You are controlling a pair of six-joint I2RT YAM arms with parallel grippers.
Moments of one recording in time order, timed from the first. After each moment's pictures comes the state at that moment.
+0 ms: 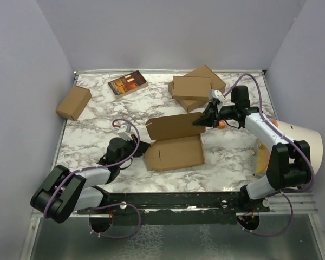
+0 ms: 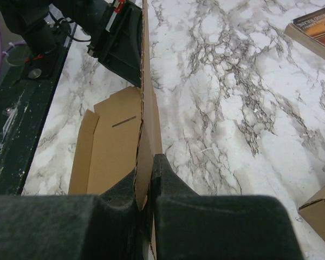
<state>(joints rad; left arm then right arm) -0.49 1.20 0.16 0.70 0.17 -0.70 0.16 1.51 1.04 -0.29 -1.35 -0.70</state>
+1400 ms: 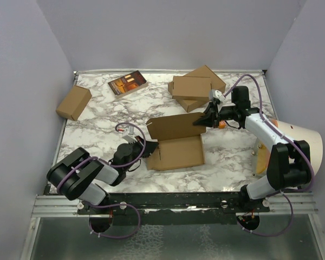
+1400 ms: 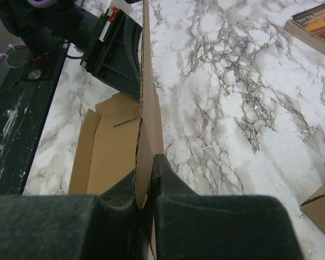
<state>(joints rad) -0.66 1.47 0.14 1.14 -0.03 -0.93 0.16 1.51 1.03 -0.26 -1.35 -0.67</state>
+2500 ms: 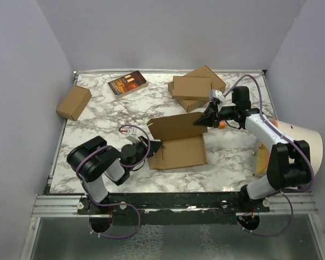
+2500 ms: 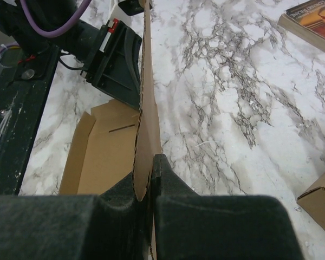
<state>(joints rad) -0.69 1.72 0.17 1.40 -0.05 -1.01 0.16 1.51 1.02 -0.23 -1.34 -0.65</state>
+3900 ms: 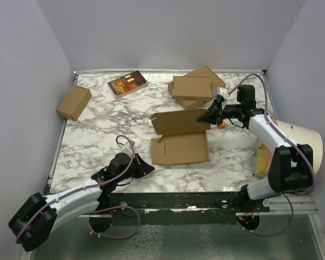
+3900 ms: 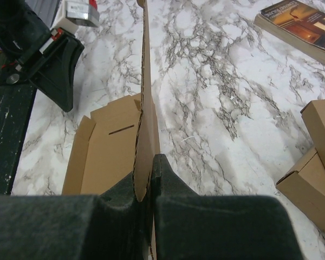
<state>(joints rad) -0.75 0.76 0.06 0.22 0.12 -1.03 0.10 1.48 1.02 -0.20 -1.31 -0.61</state>
